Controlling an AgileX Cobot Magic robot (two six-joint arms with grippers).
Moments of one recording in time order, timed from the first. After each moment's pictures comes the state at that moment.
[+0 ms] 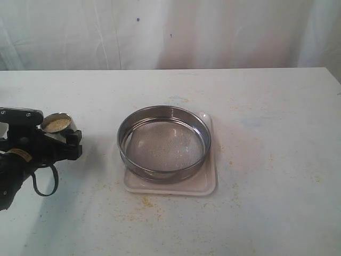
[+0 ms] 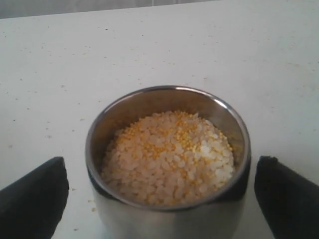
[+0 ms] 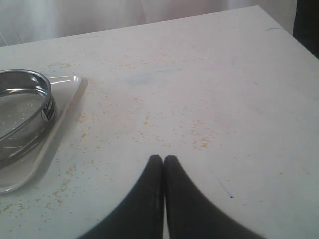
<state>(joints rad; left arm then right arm) -0.14 1.94 -0.54 -0.16 -0.99 0.05 0.04 0.13 0.00 0.03 0.28 0.11</state>
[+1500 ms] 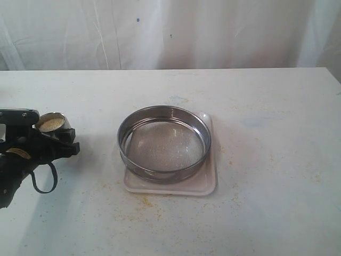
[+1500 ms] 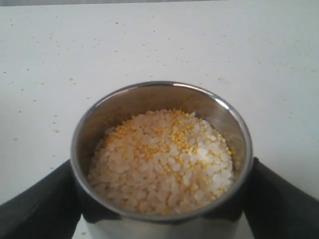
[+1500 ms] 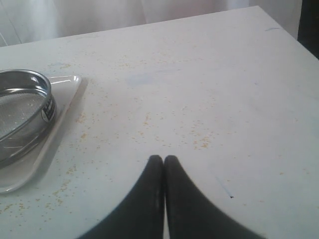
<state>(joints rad) -0.11 1.98 -0.56 -0.14 -1.00 0.00 0.04 0.13 0.00 0.03 0.28 0.11</state>
